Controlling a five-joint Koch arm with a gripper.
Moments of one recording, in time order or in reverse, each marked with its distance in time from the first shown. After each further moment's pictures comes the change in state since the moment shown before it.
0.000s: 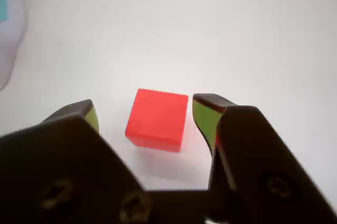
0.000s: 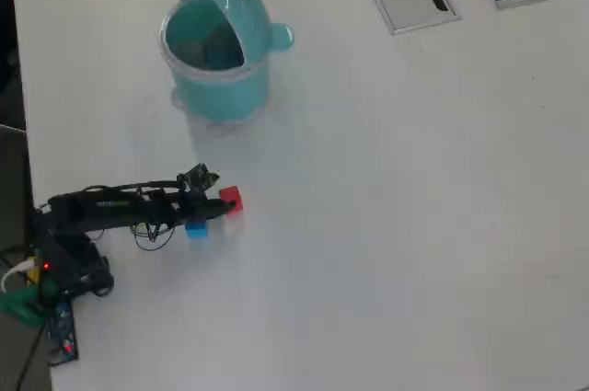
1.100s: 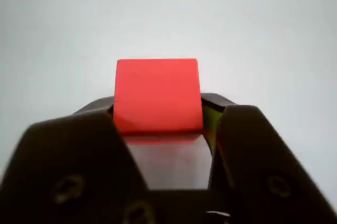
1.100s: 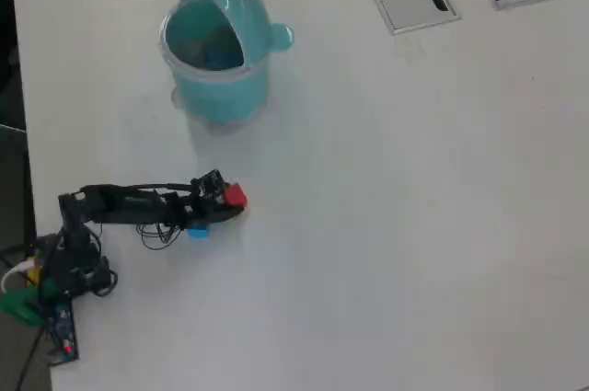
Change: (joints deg) arm -0.9 -14.6 -3.1 -10.3 4.1
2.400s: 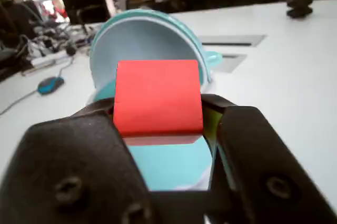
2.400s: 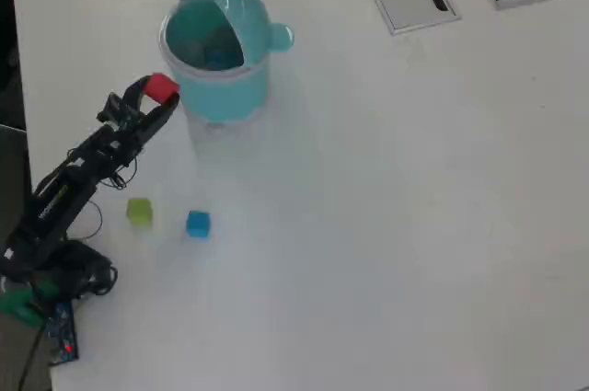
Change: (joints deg) arm -26.5 38.3 -24.3 27.3 7.7
